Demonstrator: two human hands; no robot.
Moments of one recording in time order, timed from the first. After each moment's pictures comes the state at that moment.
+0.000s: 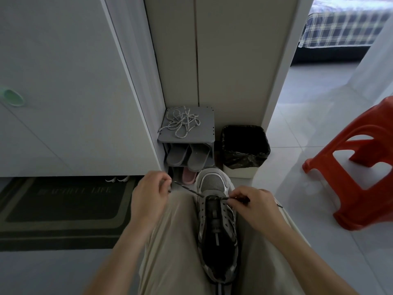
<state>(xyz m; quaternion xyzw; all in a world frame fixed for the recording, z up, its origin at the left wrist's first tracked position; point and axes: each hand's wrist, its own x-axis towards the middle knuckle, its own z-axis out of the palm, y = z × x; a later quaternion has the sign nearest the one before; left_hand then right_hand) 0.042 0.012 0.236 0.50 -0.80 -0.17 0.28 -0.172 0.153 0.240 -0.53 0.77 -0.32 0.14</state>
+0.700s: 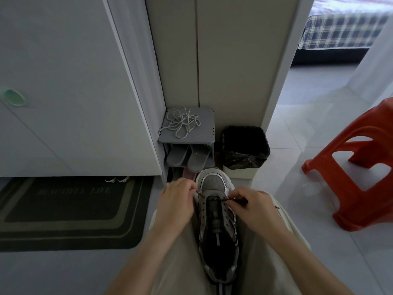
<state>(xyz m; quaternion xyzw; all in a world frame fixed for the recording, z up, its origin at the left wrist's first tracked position) 0.007 0.041 0.230 0.43 -0.86 -0.18 0.22 -0.166 0.152 0.237 -0.53 0.77 -0.32 0.14</state>
